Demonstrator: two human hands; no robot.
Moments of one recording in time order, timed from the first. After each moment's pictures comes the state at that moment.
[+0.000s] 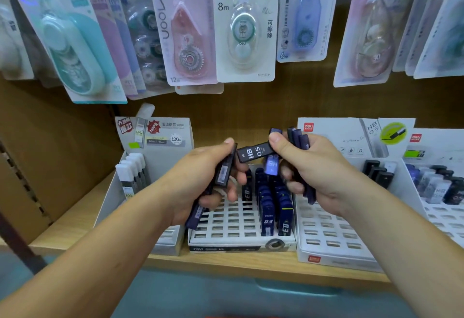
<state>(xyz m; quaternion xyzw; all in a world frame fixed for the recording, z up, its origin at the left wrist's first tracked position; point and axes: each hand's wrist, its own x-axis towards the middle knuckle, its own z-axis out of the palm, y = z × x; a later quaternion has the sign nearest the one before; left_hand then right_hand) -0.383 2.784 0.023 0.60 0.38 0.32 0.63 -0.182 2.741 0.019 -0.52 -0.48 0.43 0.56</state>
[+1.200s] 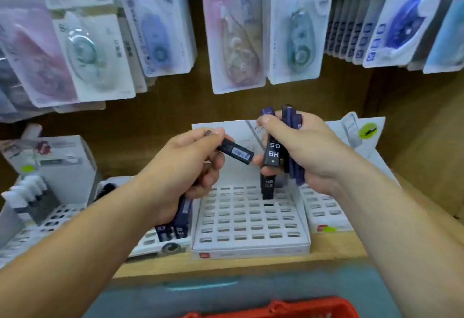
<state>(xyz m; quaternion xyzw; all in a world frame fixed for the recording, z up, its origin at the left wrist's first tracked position) -0.241 2.730 0.053 0.63 0.36 0.34 0.60 -0.050 2.674 0.054 -0.50 -0.41 0.42 0.64</state>
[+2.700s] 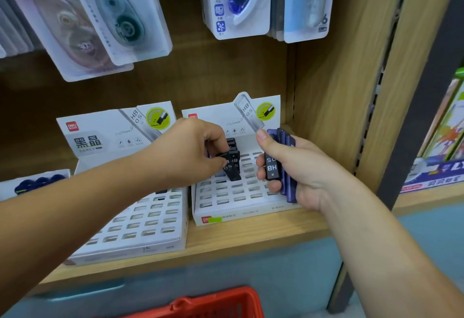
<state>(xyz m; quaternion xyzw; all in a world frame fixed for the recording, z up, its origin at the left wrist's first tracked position) -0.059 2.700 0.028 0.92 0.32 0.19 0.14 0.117 2.597 -0.016 -0.53 -0.29 0.49 0.63</state>
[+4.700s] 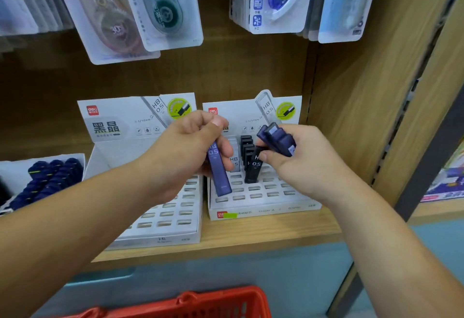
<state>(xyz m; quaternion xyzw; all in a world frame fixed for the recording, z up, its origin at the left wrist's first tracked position) -0.080 2.688 0.017 0.68 0.34 0.34 0.55 0.109 2.609 -0.020 -0.64 -0.55 0.17 0.51</state>
